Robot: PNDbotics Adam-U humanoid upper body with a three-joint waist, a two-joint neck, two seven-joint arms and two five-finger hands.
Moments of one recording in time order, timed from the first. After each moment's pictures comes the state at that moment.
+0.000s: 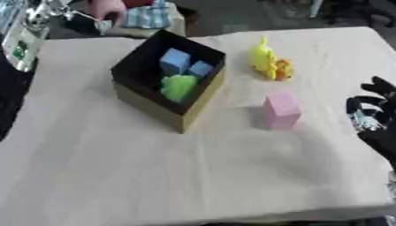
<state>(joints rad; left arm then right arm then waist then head) -0.98 0.48 -0.19 -1.10 -0.88 -0.29 -0.34 -0.15 -0.21 -0.10 -1.67 0.20 -0.17 -0.02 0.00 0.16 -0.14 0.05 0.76</state>
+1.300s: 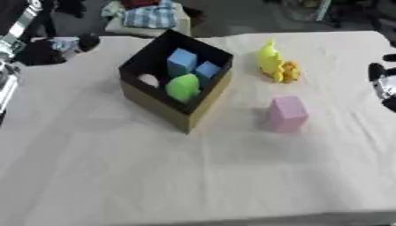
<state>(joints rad) -0.50 0.60 -0.02 -1.60 -0.09 -0.14 -0.09 -0.32 -0.52 -0.07 -1.62 0.23 -0.21 0.00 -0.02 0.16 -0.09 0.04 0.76</state>
